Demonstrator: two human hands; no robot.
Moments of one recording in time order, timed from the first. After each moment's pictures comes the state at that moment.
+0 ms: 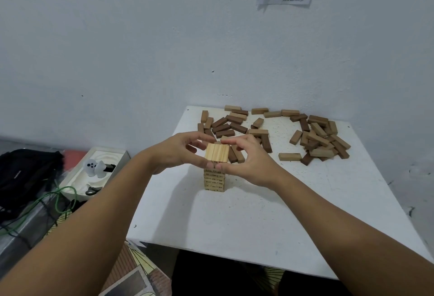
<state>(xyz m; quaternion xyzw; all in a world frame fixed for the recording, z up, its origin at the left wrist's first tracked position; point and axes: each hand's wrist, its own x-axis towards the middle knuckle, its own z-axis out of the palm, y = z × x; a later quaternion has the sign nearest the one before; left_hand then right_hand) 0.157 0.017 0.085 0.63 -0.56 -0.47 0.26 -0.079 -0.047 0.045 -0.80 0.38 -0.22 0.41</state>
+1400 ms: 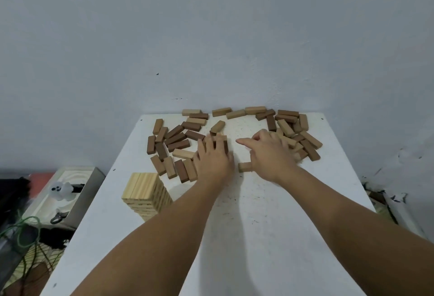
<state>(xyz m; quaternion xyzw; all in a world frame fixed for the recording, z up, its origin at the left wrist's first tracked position) -0.049 -0.144 -0.036 0.80 -0.57 -0.11 0.18 -0.203 -0.179 -0.001 -0.84 0.51 -0.11 0.12</state>
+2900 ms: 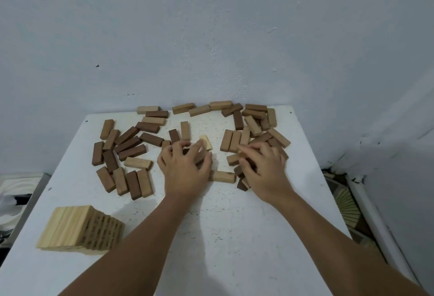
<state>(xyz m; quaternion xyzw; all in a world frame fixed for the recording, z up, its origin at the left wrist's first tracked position) -0.060 -0.163 -0.069 0.76 -0.59 -0.03 0.27 -0.270 -0.188 -0.060 -0.75 0.56 -0.30 0.18</state>
